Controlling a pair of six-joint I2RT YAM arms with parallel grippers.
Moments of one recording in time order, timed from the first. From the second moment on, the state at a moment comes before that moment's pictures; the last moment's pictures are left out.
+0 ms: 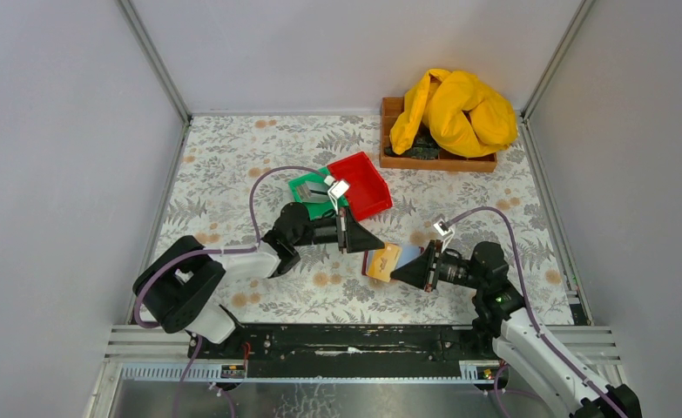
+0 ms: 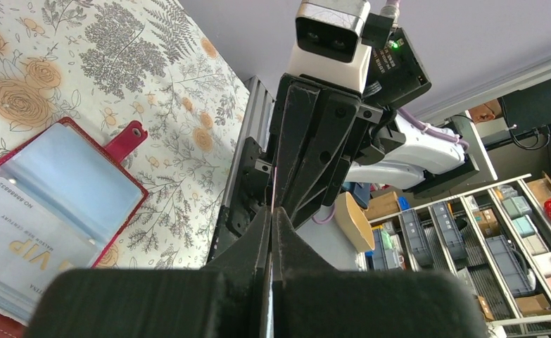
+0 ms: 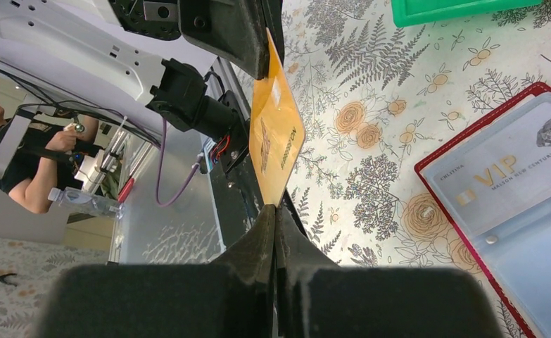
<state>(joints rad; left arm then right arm) -0.73 1.50 0.56 1.00 0.72 -1.01 0.43 0.54 0.13 0.26 -0.83 0.70</state>
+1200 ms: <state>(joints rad) -0.80 1.52 0.42 1.51 0.35 -1.17 0.43 0.61 0.10 0.61 -0.76 0.83</state>
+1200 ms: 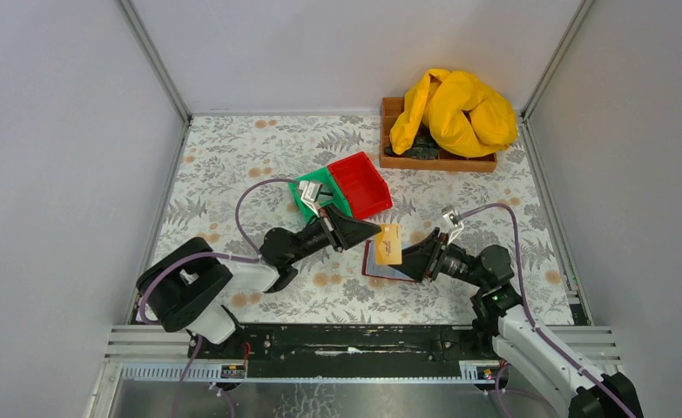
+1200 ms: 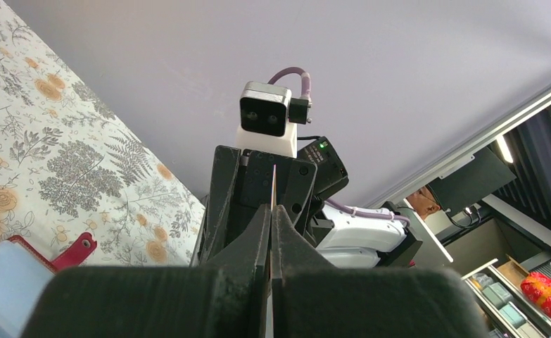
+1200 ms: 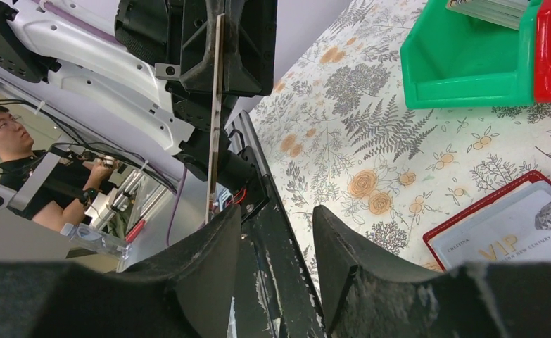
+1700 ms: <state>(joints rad) -0.80 1.52 0.47 1.51 0.35 -1.16 0.43 0.52 0.10 0.57 -0.78 0.83</state>
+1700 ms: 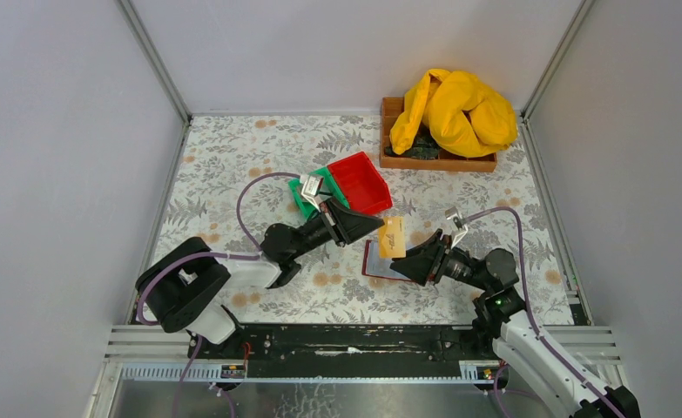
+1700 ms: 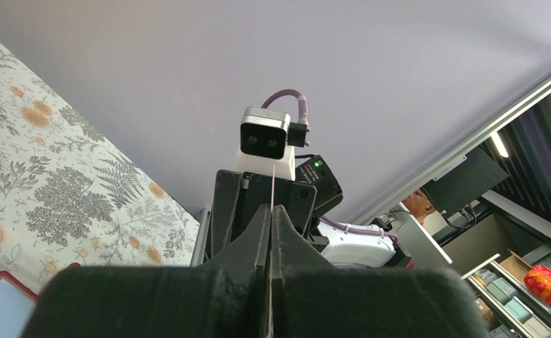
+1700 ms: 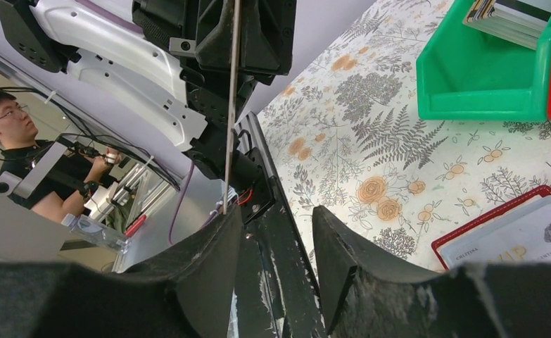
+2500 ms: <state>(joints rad) -0.79 1.52 0.49 1.50 0.35 -1.15 0.43 0.44 0.11 0.51 -0.80 0.79</state>
